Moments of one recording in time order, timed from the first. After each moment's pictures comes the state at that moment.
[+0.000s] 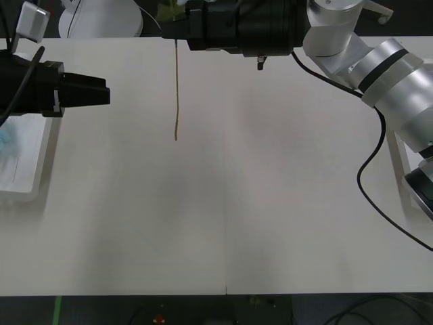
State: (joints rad) right arm -1.10 -0.46 0.53 -1.11 -2.02 0.88 2.13; left arm -0.42 0.96 -0.03 -1.63 2.08 1.20 -2.15
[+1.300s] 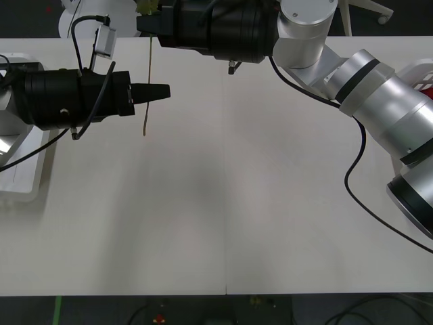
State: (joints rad) right arm -1.11 -0.41 0.59 -1.13 -2.06 0.68 2.13; left arm -0.54 0.76 -0.26 -1.48 2.14 1.01 -2.15
